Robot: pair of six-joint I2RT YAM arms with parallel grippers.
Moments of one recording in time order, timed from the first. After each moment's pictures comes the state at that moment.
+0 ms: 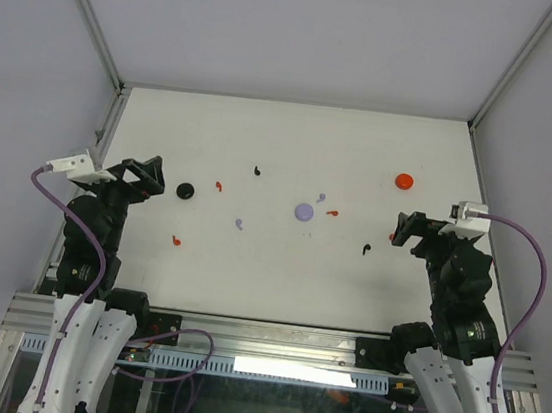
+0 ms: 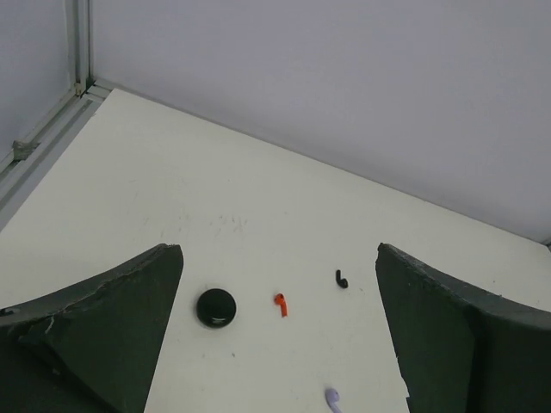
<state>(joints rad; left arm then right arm) -0.04 0.42 0.60 -0.11 -0.12 -0.39 0.26 0.35 0.64 -0.45 0.24 0.13</state>
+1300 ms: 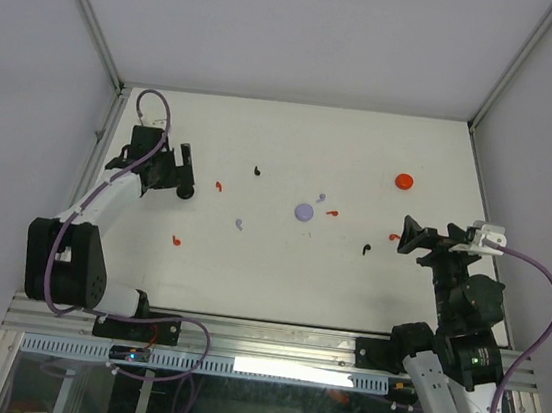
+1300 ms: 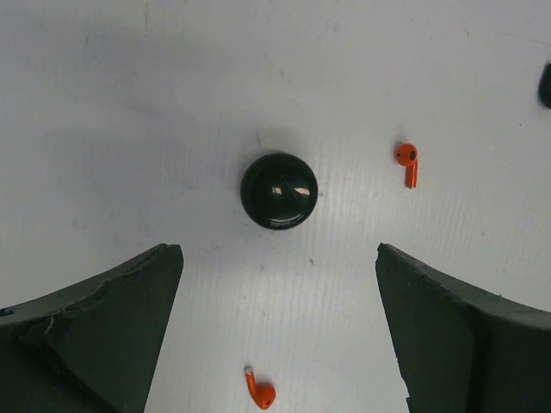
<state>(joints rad) -0.03 1.37 0.90 -0.36 0.00 -0.26 0.27 0.17 0.61 -0.41 0.22 0.14</state>
